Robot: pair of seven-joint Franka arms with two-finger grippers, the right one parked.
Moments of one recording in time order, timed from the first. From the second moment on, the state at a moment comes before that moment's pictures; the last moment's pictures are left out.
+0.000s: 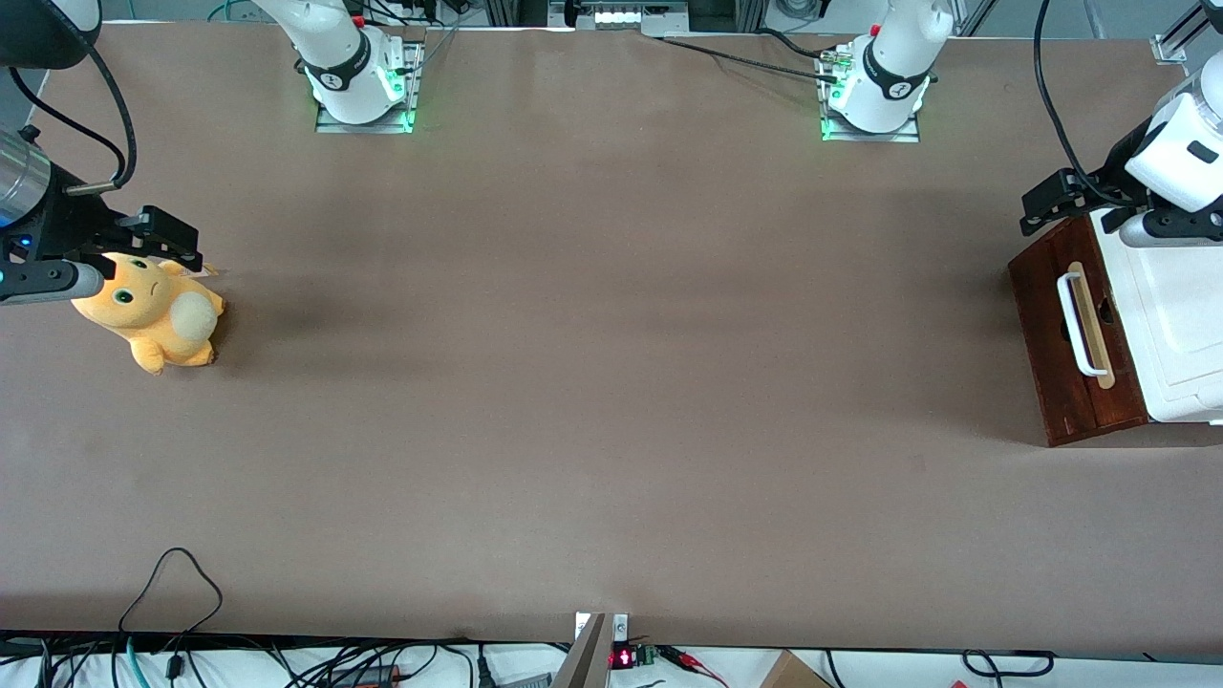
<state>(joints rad) -0.06 -0.11 0.05 -1.80 0.01 1.66 -0.05</state>
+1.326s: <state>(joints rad) -0.06 -0.11 0.04 -1.78 0.05 1.60 -0.03</state>
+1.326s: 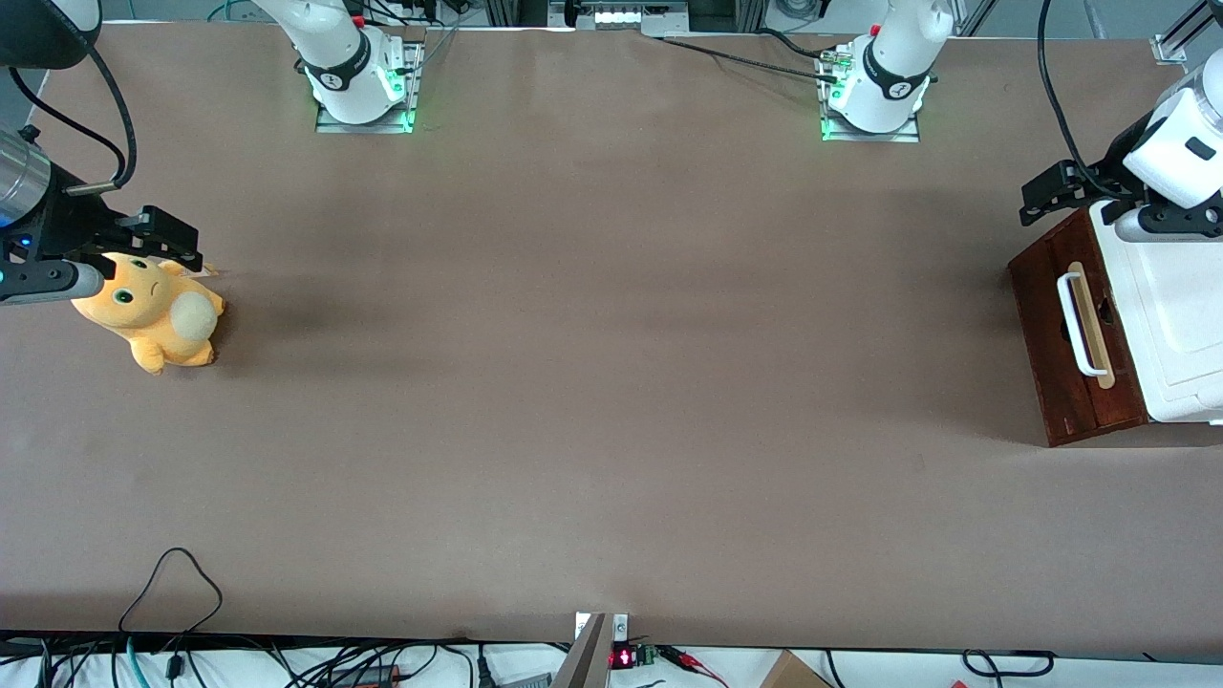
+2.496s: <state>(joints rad) -0.06 0.14 -0.26 -2.19 1.05 1.56 -0.79</state>
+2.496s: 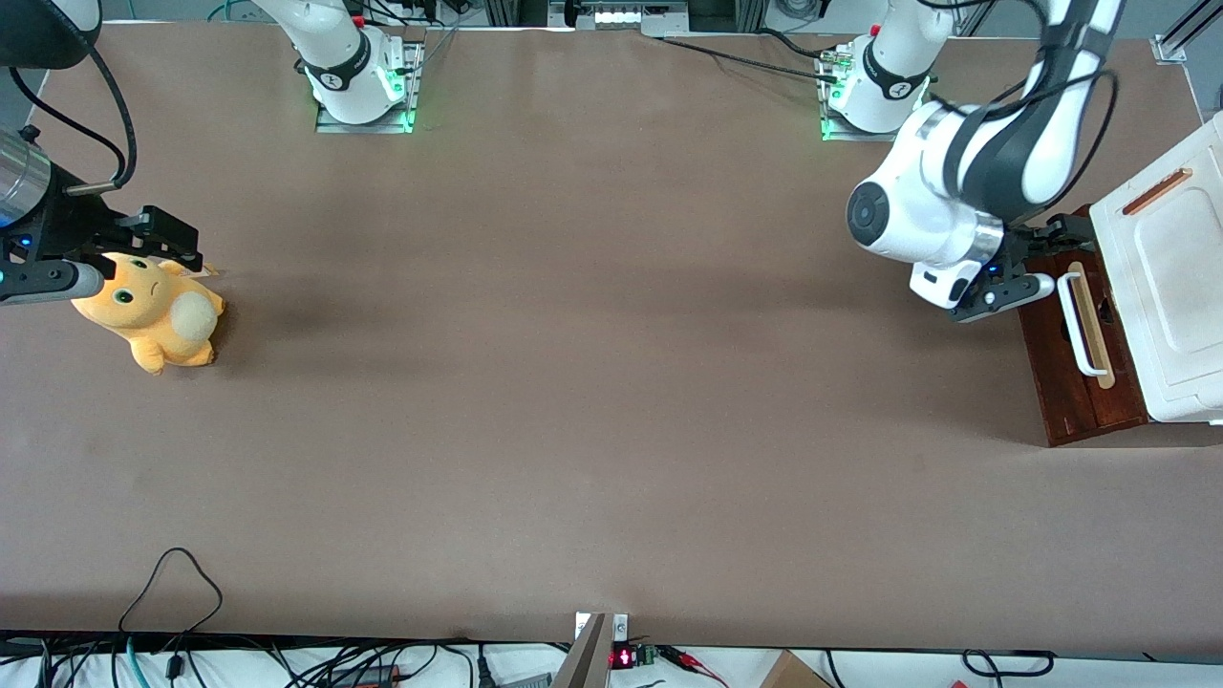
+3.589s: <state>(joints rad) 0.00 0.47 -0.26 -2.22 1.36 1.44 -0.99</state>
